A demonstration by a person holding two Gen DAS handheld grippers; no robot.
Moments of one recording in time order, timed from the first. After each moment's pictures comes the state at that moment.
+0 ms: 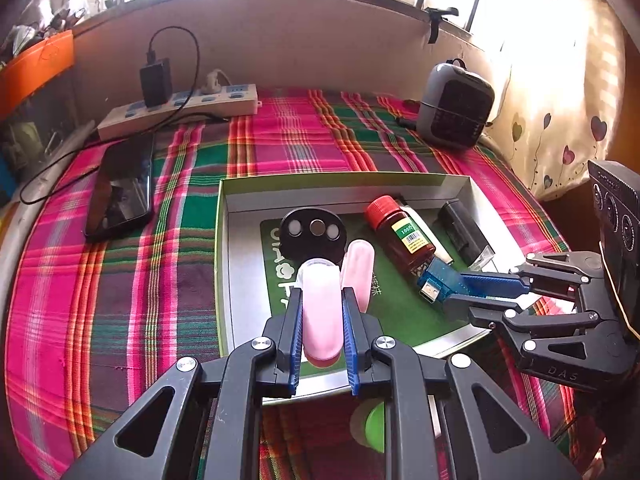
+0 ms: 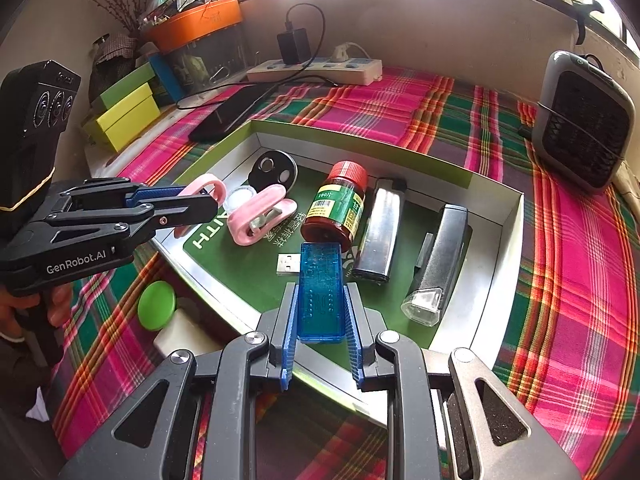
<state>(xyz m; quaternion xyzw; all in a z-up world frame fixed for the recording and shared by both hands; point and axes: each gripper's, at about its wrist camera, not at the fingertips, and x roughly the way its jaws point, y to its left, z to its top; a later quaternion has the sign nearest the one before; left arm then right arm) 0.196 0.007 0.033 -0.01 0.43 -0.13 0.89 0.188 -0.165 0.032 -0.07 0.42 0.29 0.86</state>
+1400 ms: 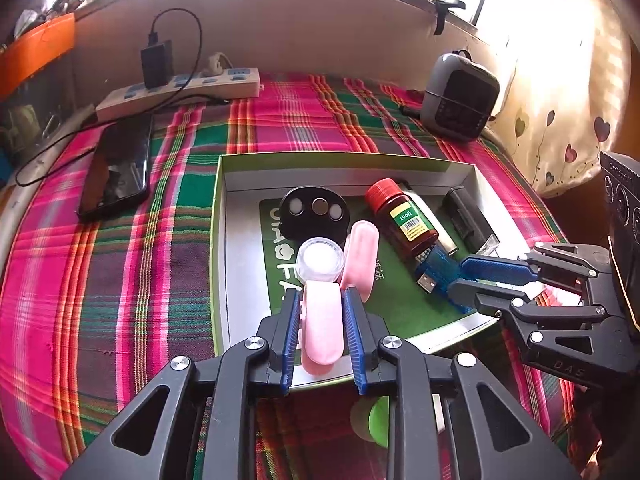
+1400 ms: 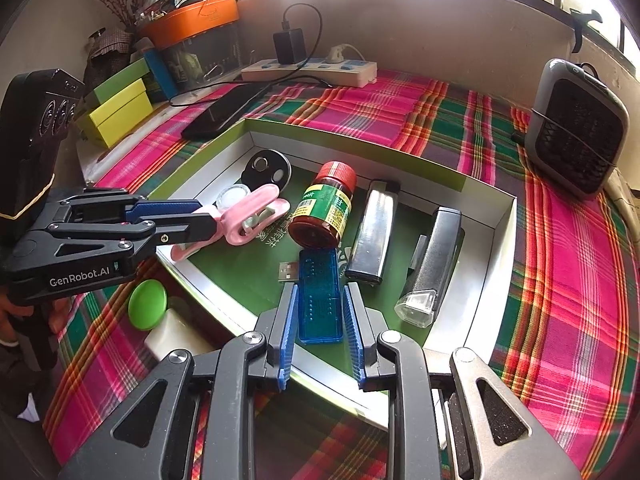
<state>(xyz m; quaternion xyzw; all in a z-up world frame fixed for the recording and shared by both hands) 0.193 0.008 0.024 -0.02 0.44 -0.13 0.89 0.186 -0.163 0.033 -0.08 0.42 0.27 0.86</state>
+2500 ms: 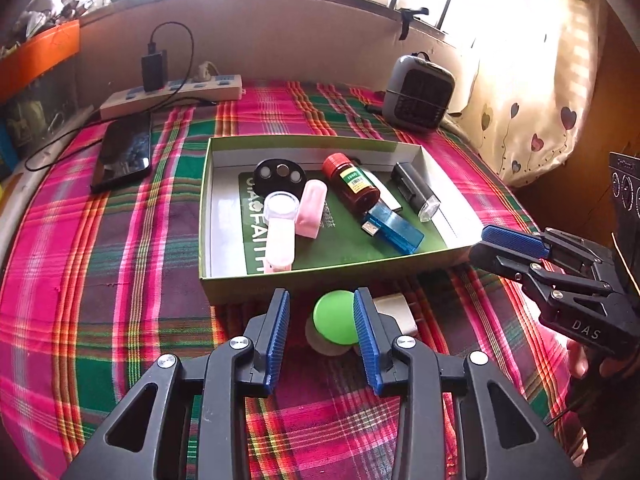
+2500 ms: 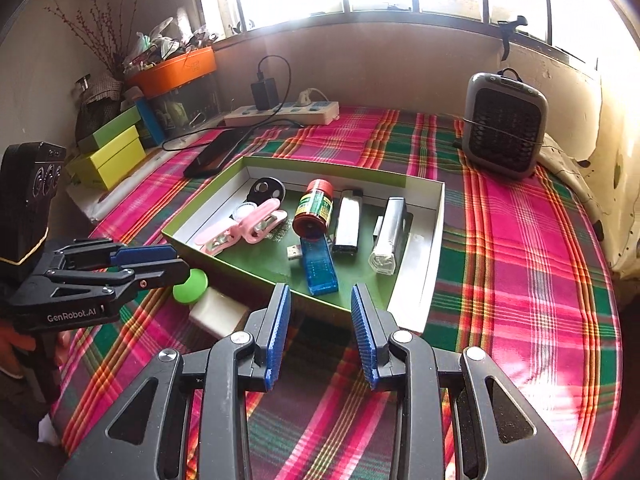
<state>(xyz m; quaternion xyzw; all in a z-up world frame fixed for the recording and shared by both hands) 0.129 0.002 0.037 -0.03 0.43 -0.16 0.89 0.117 -0.191 0.059 -0.03 0.36 0.21 0.91</state>
